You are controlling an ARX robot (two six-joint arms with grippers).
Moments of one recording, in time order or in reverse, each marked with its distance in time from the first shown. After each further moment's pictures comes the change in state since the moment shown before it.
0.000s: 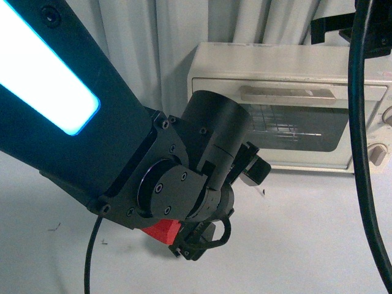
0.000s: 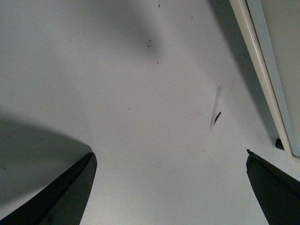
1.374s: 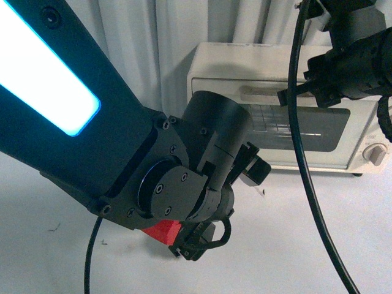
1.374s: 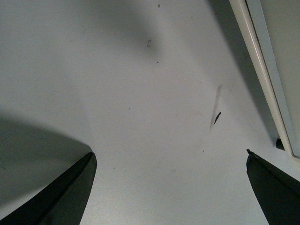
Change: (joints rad) left arm 0.000 0.000 0.000 0.000 -0.002 0.000; right arm -0.032 0.296 0.193 -0.095 -0.035 -0.123
